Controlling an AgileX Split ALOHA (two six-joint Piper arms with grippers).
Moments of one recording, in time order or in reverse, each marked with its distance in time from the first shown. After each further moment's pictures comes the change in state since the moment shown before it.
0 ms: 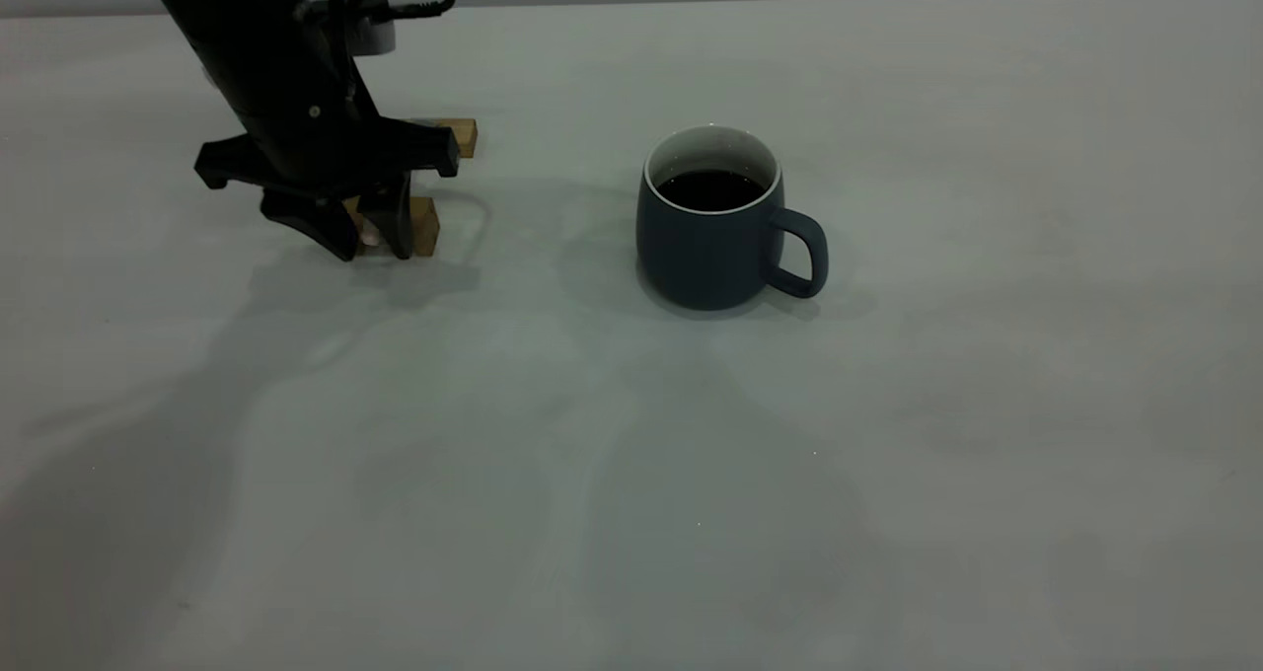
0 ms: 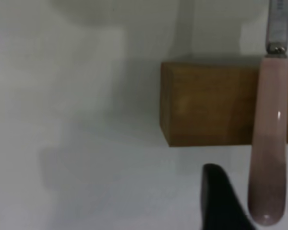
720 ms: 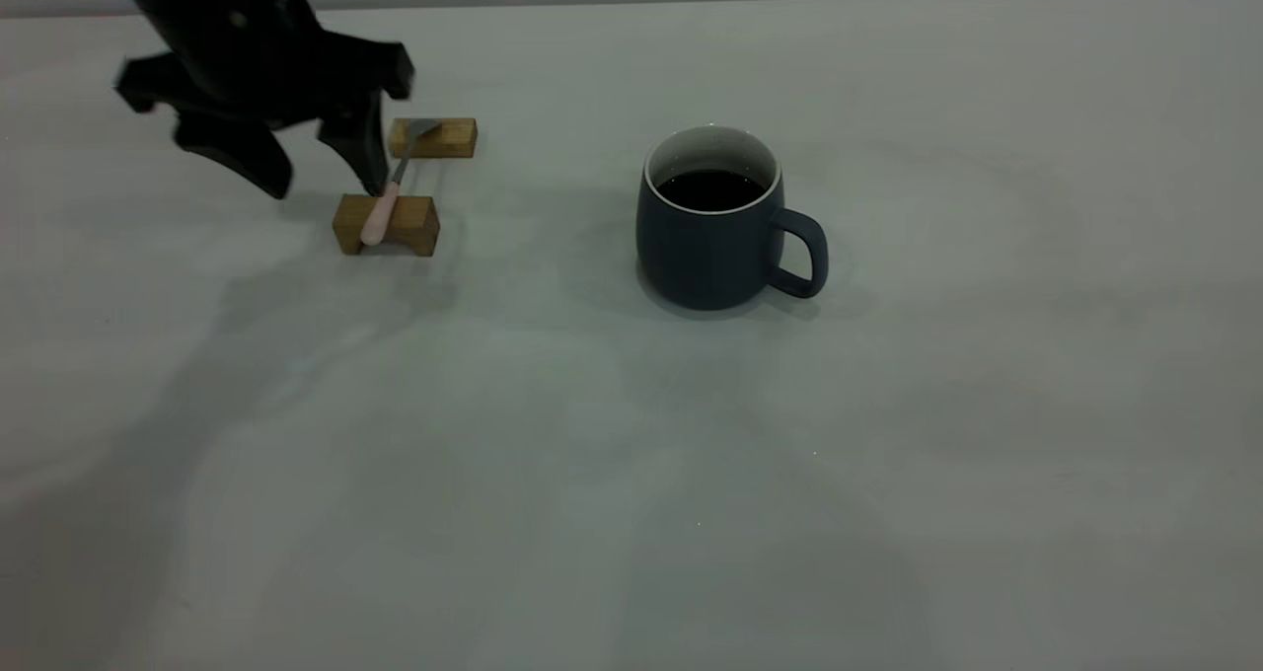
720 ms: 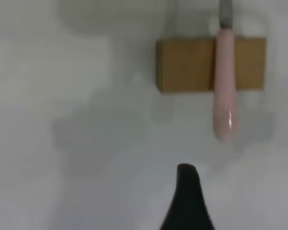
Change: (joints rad) left arm 0.000 -0.180 0.100 0.019 0.045 0.007; right arm 0.000 0.000 0.000 0.000 0.000 0.000
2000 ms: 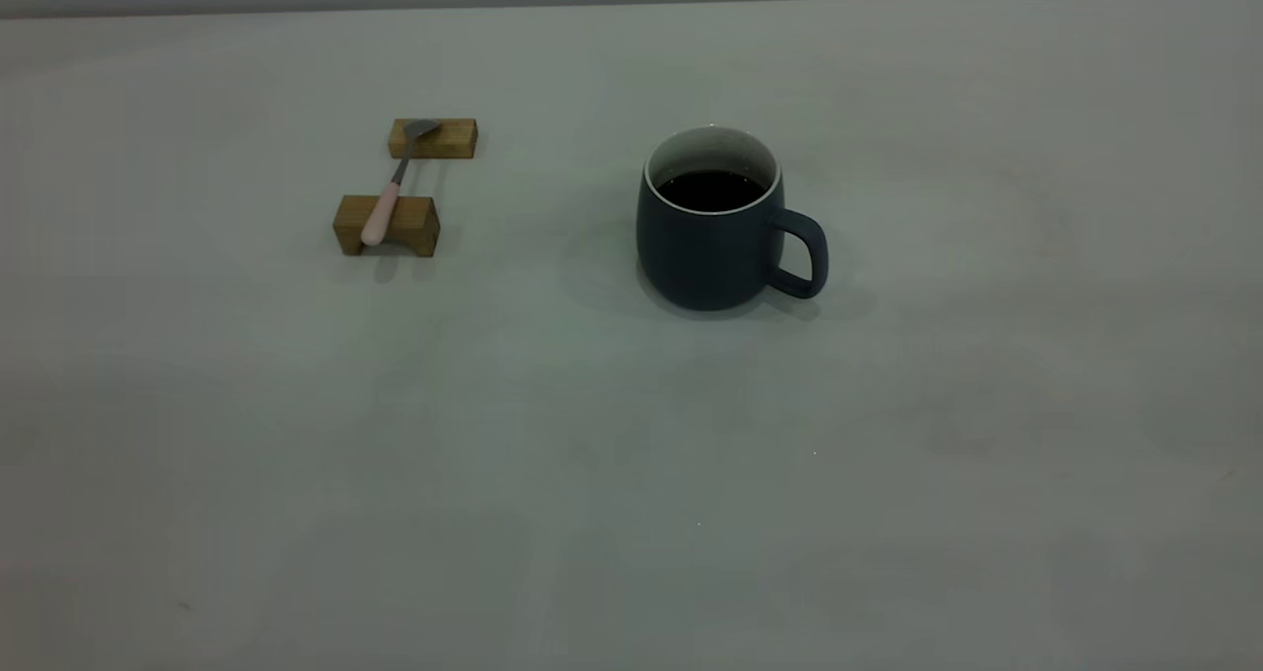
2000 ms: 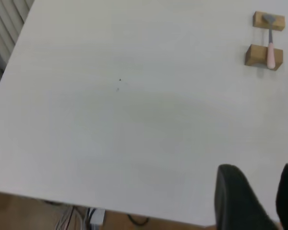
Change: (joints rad) left arm 0.298 -1.954 0.702 0.130 0.641 0.043; right arm 0.000 0.000 0.000 0.000 0.000 0.002
